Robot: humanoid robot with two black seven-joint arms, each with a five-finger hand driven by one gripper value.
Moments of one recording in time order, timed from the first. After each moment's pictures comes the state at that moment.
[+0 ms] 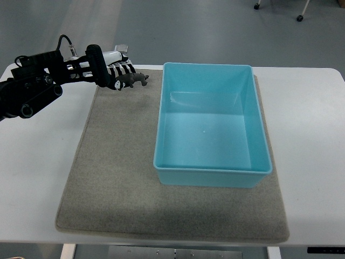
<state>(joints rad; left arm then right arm) -1.14 0.42 -0.22 -0.64 1.27 -0.12 -0.26 0.03 0.00 -0.01 0.10 -0.05 0.19 0.08</state>
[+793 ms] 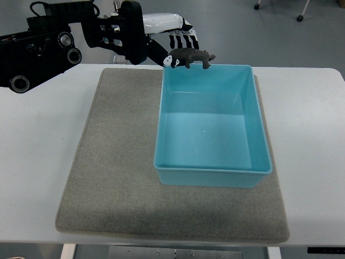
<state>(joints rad) -1.34 0.44 -0.25 -1.09 1.28 -0.23 -0.25 0.03 0.00 -0.01 0.10 -0.05 0.19 0.08</state>
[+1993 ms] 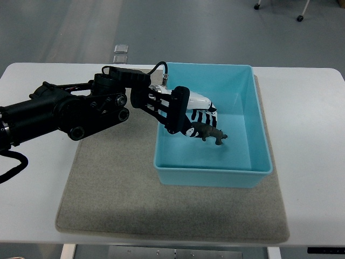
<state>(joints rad) -1.19 0.21 -0.17 -0.98 1.44 -0.29 -0.20 0.03 0.00 -0.01 0.10 -0.05 0.19 0.08</state>
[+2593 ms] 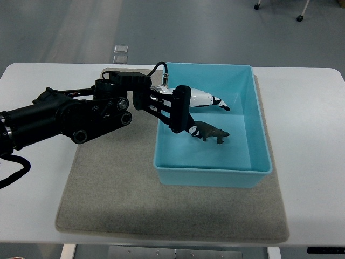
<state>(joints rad) -1.17 0.21 -0.18 -1.00 1.41 -0.21 -0.18 0.03 0.00 -0.01 0.10 -0.05 0.19 0.08</state>
